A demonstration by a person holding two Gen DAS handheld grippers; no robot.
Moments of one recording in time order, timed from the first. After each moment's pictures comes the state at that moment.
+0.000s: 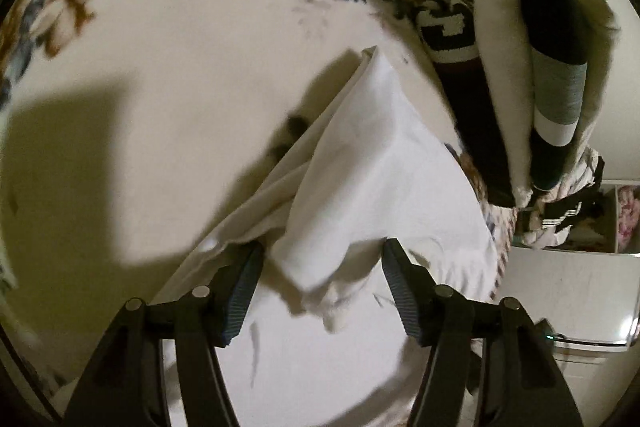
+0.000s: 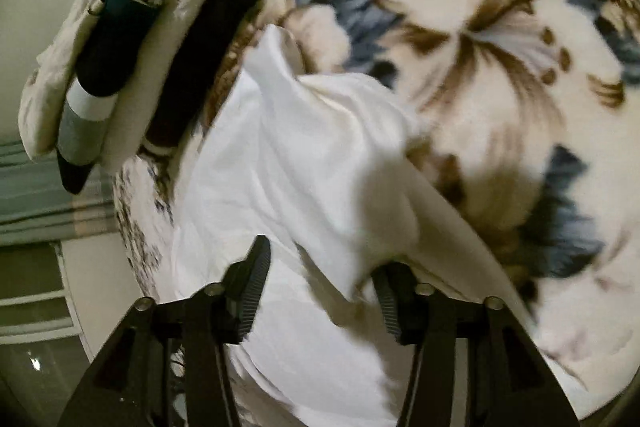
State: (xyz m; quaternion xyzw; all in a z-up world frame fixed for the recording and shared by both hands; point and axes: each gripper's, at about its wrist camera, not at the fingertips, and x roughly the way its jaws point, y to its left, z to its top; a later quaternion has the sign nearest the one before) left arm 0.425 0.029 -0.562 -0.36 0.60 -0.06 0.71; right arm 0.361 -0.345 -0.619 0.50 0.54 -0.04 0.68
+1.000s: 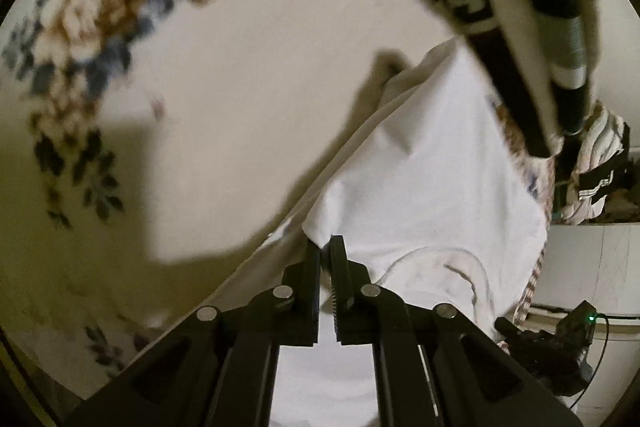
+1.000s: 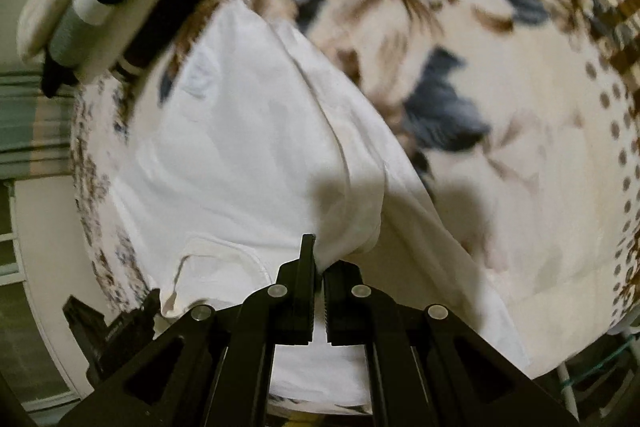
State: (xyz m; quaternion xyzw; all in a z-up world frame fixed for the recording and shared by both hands) left arm 0.354 0.066 -0.566 -0.29 0.64 -0.03 0.71; right arm 0.276 -0.341 -0.606 0.39 0.63 -0.04 0.67
